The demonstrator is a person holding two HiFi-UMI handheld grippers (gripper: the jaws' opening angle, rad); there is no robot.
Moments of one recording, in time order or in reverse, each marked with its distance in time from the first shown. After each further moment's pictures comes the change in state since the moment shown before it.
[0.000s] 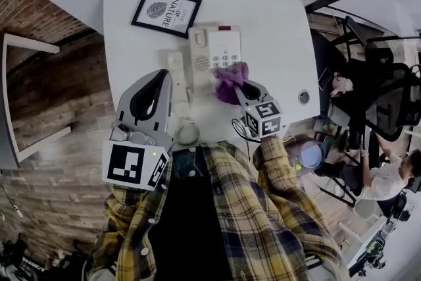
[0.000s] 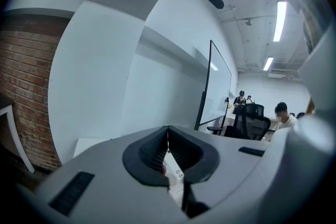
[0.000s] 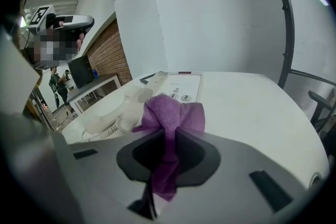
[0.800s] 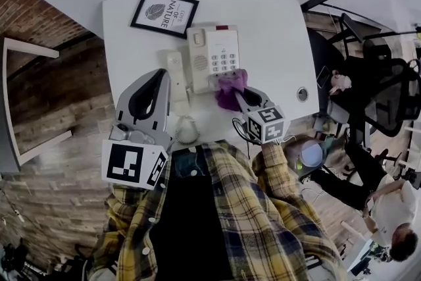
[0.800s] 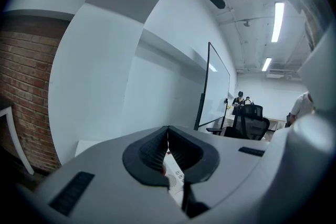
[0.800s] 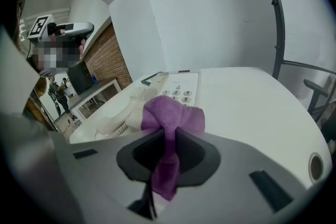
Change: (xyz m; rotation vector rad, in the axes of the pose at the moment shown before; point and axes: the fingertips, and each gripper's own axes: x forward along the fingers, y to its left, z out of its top) left arm -0.008 -0.002 0.004 0.010 -0.019 -0.009; right arm -0.023 0.012 -0.013 0.080 0.014 0.004
